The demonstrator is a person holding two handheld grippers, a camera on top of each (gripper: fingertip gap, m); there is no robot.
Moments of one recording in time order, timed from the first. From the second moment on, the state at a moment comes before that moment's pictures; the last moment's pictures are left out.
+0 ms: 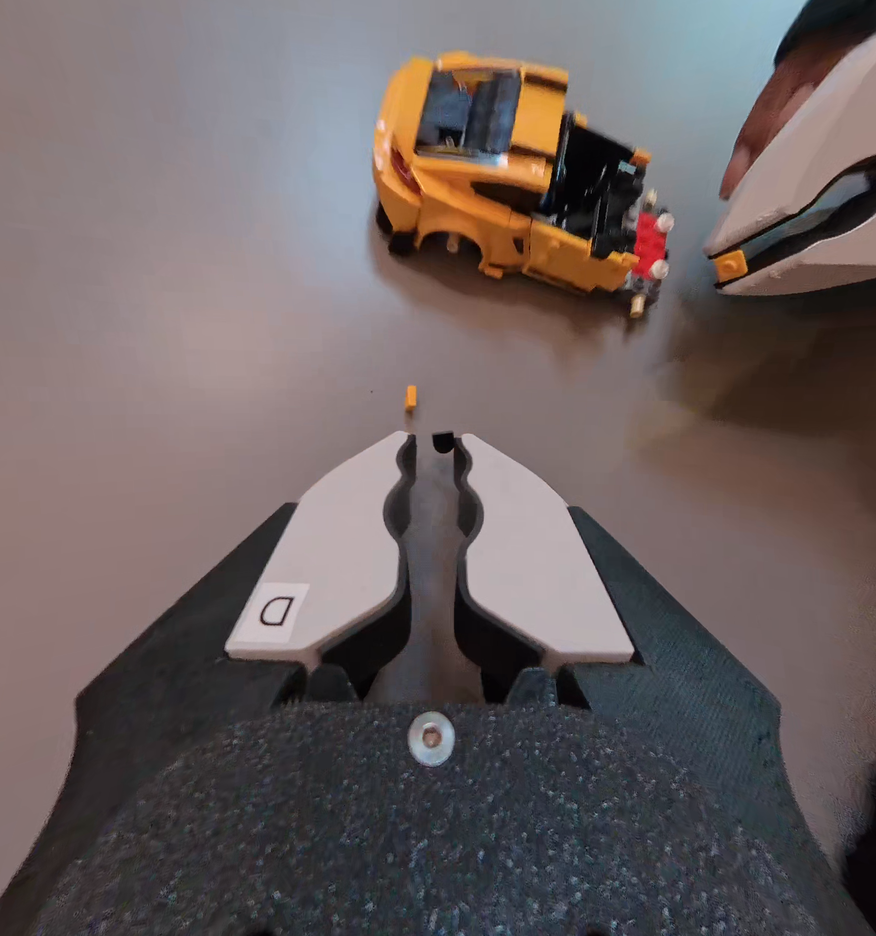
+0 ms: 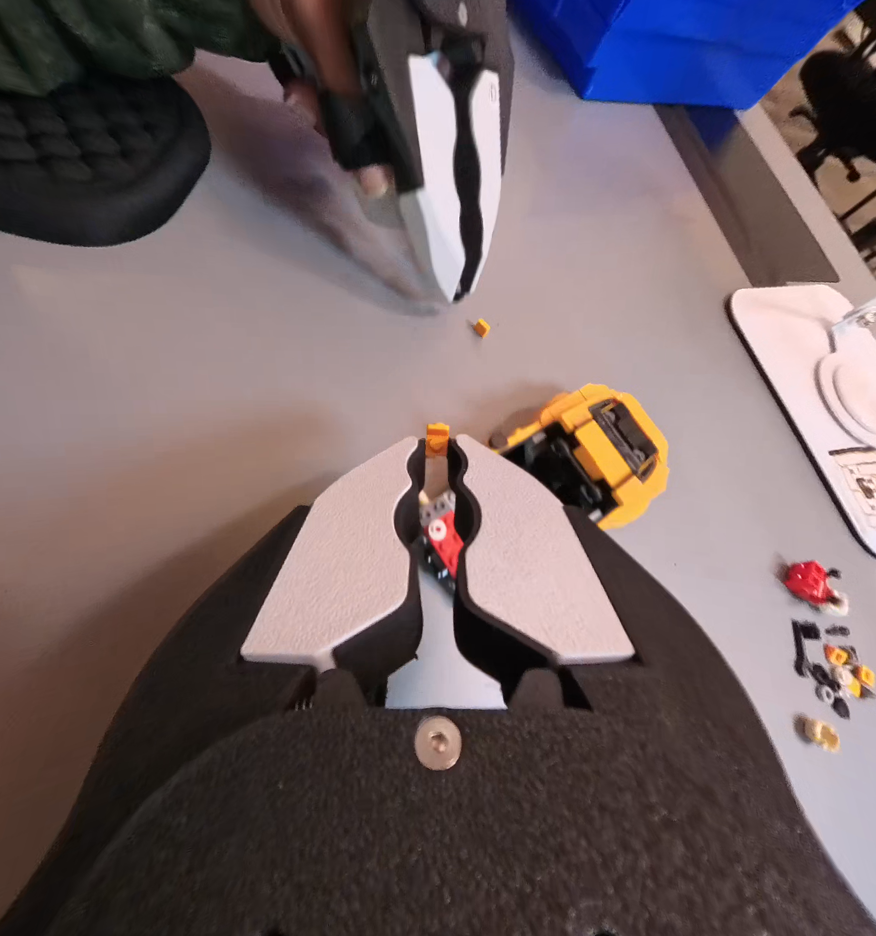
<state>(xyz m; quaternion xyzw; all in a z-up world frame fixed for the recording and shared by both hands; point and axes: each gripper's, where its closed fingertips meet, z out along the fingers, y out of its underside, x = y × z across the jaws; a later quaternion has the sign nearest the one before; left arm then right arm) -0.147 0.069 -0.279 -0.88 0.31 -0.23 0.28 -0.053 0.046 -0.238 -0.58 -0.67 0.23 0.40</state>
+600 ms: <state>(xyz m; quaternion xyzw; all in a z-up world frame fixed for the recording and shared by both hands) -0.151 0.064 -0.270 -0.83 0.43 -0.15 0.33 -0.127 0.061 -0.252 -0.57 -0.74 0.17 0.32</state>
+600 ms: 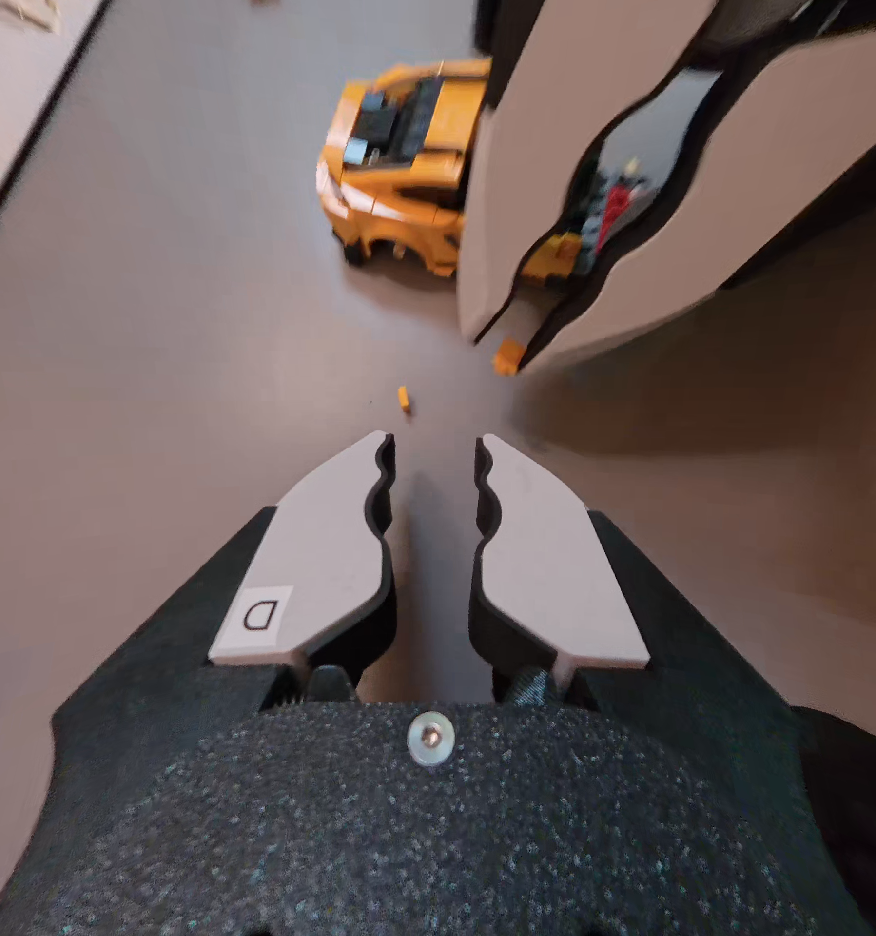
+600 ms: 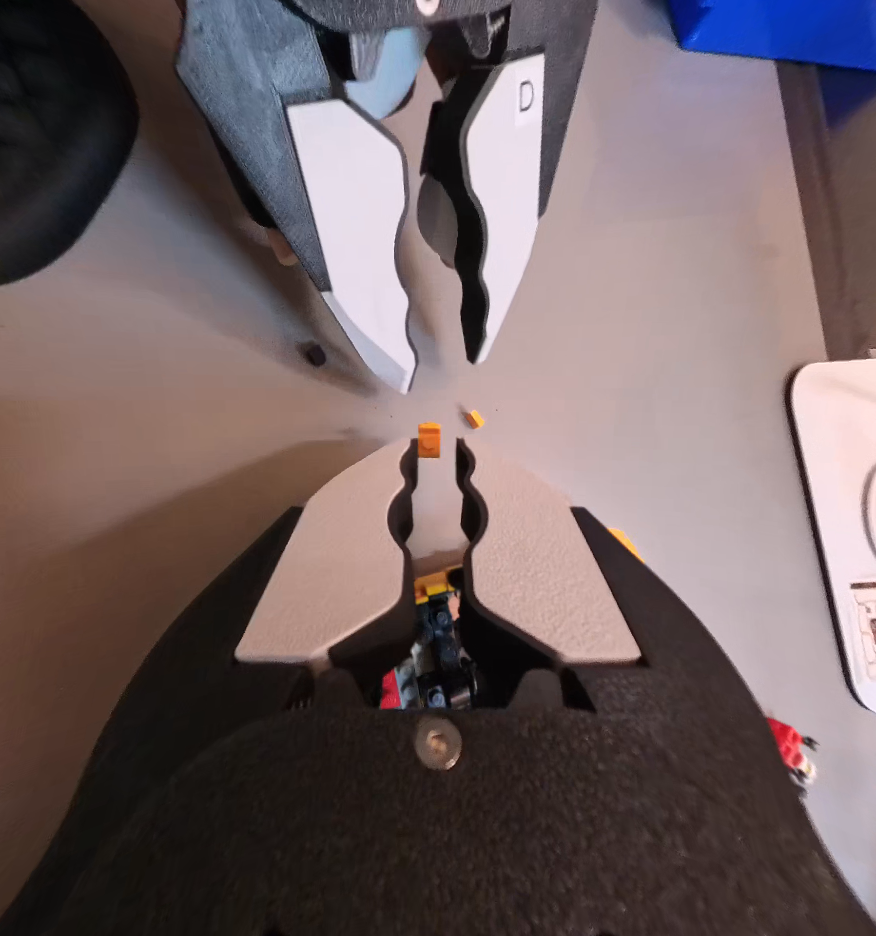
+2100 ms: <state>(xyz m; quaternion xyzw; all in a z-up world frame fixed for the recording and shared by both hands) -0.155 0.067 -0.241 -0.80 0.43 -0.15 0.40 0.005 0.112 -0.288 -0.72 -0.63 0.21 0.22</state>
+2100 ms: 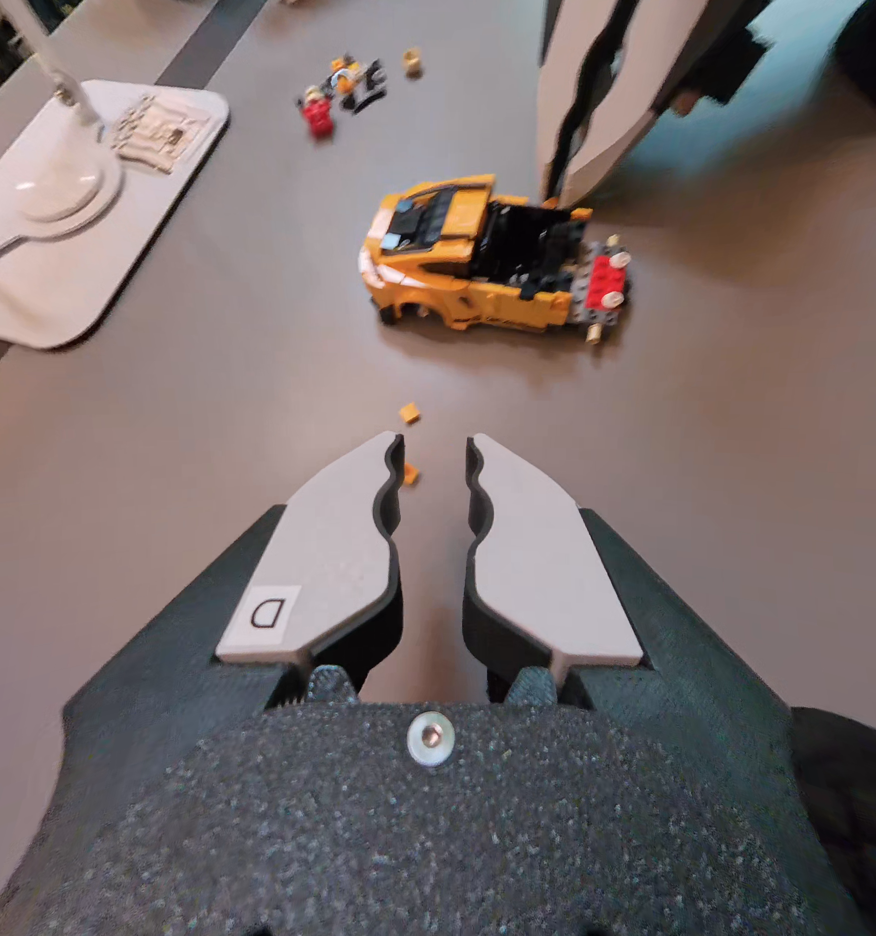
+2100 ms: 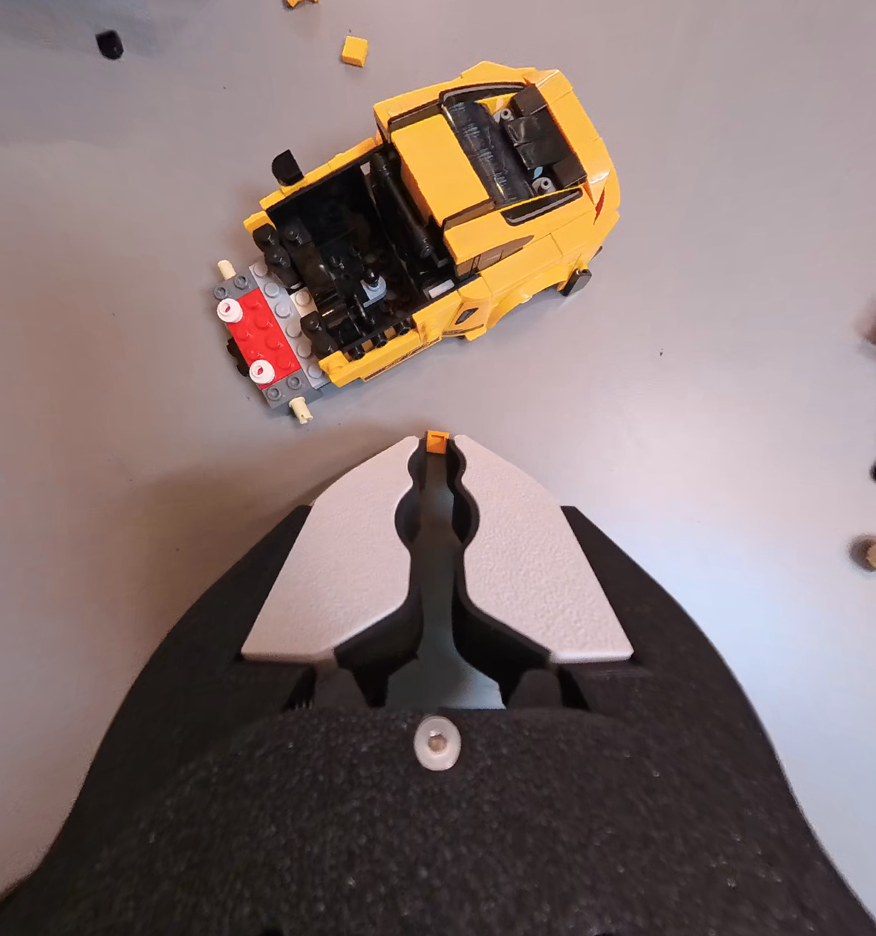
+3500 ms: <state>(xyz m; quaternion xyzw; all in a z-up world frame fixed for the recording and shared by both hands) -0.130 0.069 -0.265 -0.79 0.46 -0.12 0.39 -0.029 0.078 -0.238 -0.62 -0.64 0.29 0.34</state>
